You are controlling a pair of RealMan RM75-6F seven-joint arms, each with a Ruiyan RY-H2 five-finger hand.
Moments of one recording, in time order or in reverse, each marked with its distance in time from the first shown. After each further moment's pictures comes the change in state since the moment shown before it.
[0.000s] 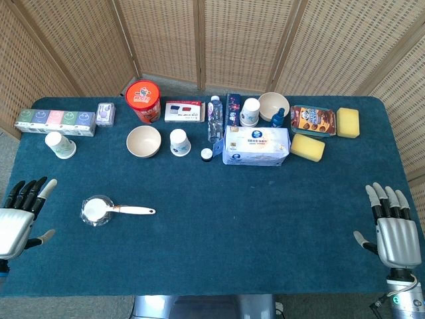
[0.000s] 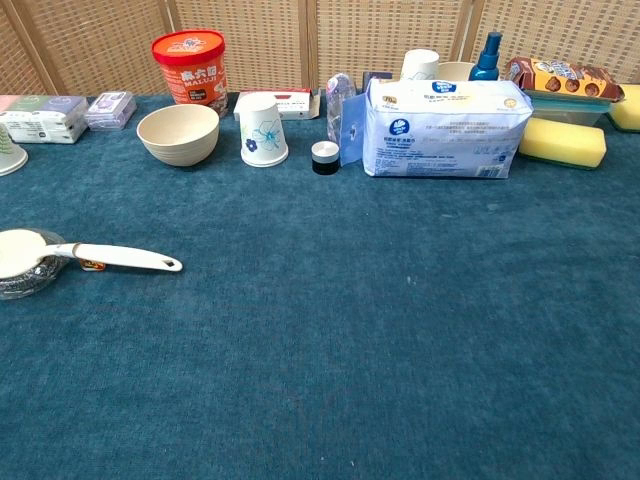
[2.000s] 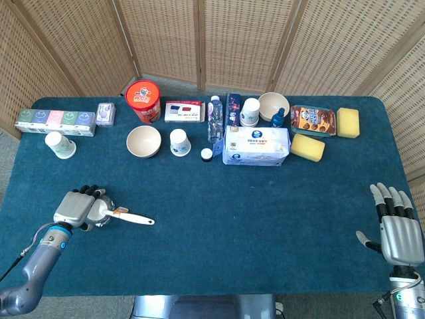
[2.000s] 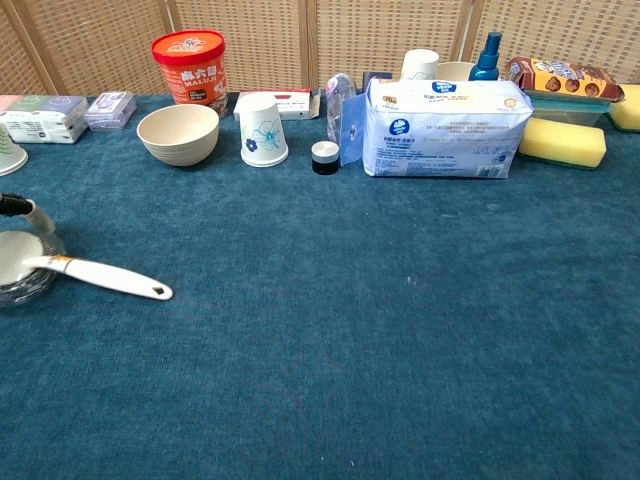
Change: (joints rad) left arm -0.378 -0.208 -0.025 0.005 -0.658 -0.535 0.536; right arm 0.005 0.022 0.015 -0.019 0.063 -0.049 0.047
